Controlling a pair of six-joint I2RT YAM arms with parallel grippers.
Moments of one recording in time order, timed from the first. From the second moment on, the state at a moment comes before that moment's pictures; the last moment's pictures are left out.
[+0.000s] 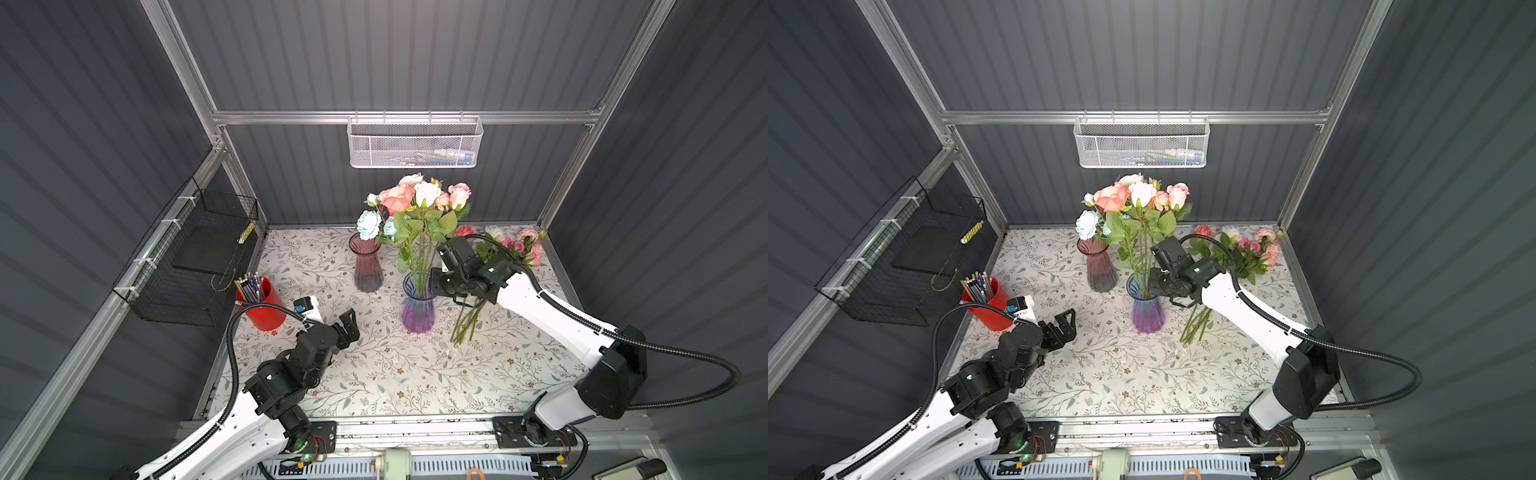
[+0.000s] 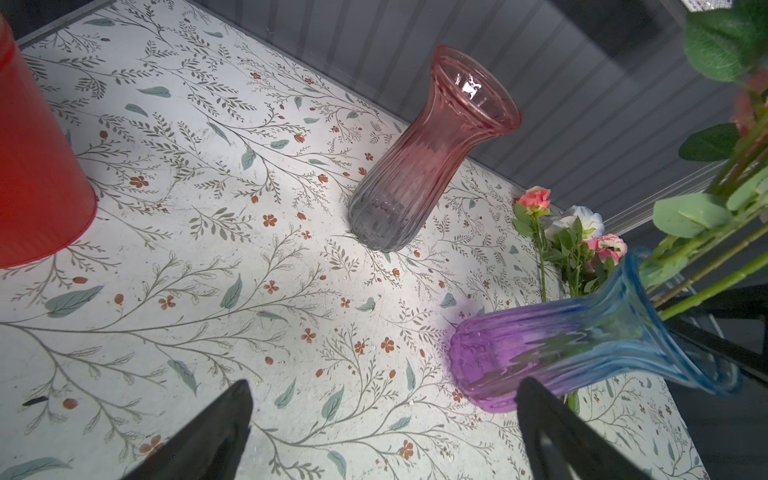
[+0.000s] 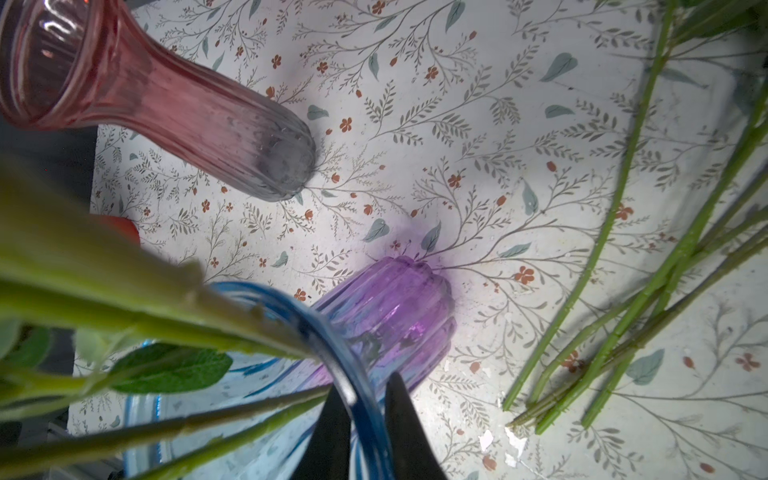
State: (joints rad) left arm -0.86 0.60 0.59 -0.52 -0.57 -0.83; right arm 0.65 1.55 1.42 -0.78 0.06 0.65
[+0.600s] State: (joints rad) left arm -0.86 0.60 0.63 -0.57 -0.61 -0.80; right arm 0.46 1.93 1.85 -0.77 0.00 0.57
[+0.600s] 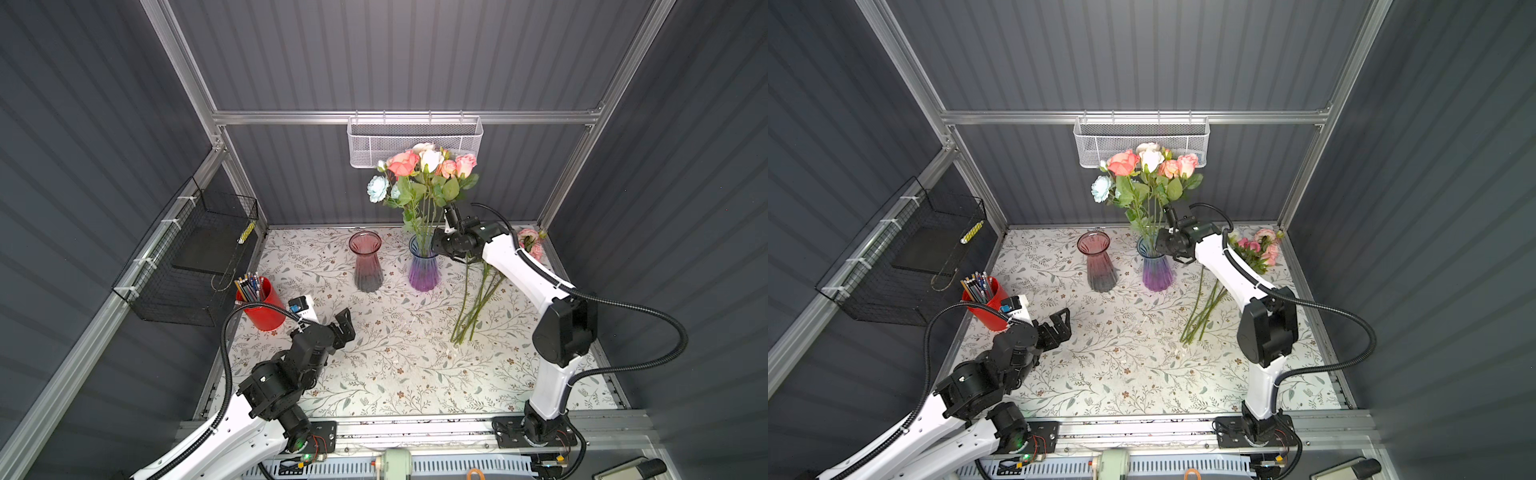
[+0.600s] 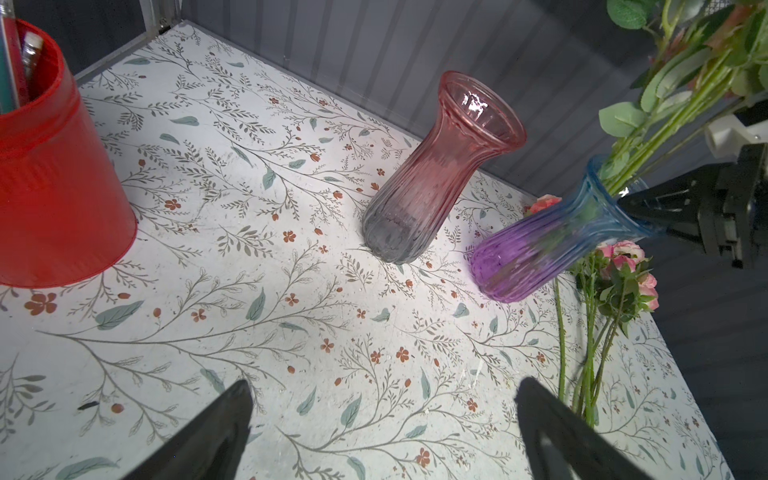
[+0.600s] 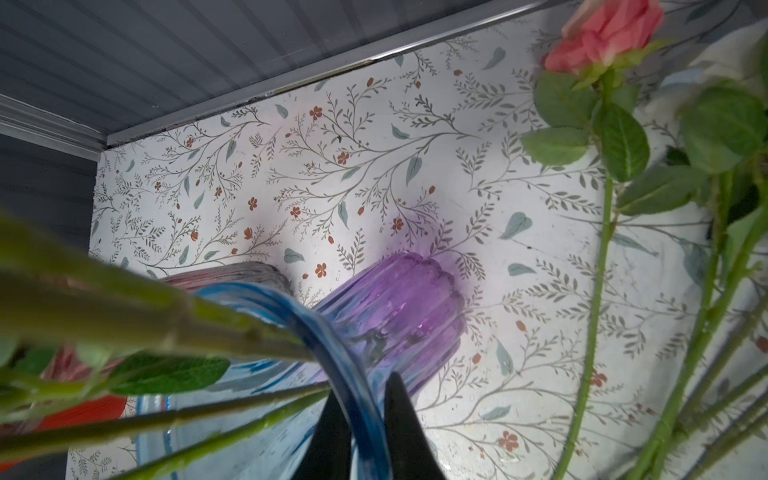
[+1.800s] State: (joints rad) left arm -0.86 0.74 0.79 -0.57 -0.56 -0.74; right arm 0.39 1.89 1.84 -0.78 -0.12 0.53
